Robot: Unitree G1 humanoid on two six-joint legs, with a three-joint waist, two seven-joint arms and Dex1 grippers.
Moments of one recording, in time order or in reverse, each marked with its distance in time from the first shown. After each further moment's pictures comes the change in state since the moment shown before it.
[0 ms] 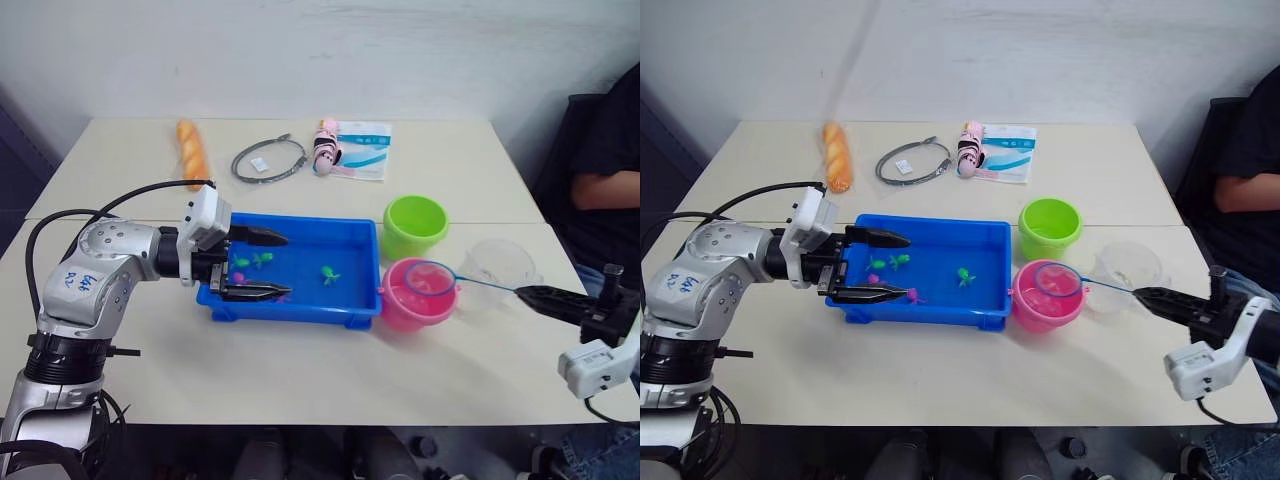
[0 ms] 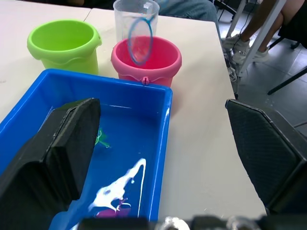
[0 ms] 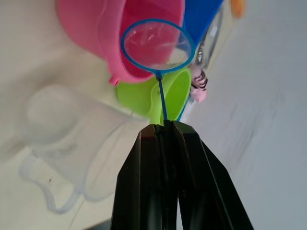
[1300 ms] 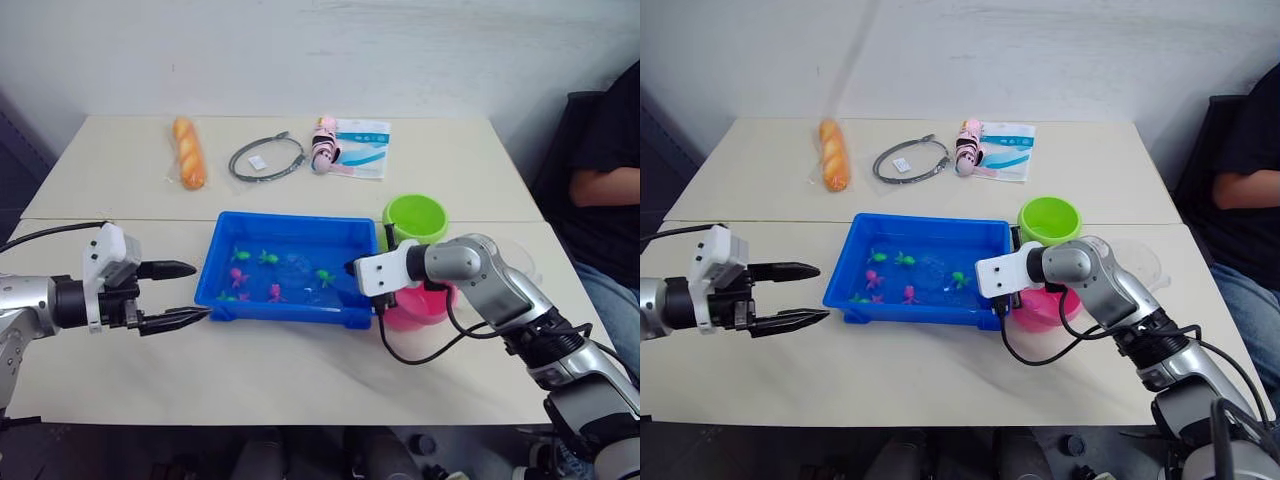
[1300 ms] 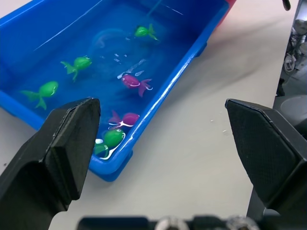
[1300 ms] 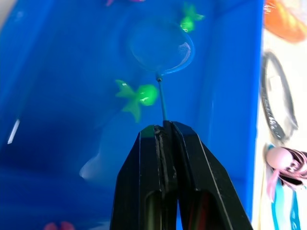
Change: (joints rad) left arm 0.449 0.232 0.356 -0.078 -0.041 0.073 0.067; right arm -0.921 0.515 1.003 0.112 0.166 0.880 0.460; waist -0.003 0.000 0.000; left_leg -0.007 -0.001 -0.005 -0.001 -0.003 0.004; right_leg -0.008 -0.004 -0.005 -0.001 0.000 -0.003
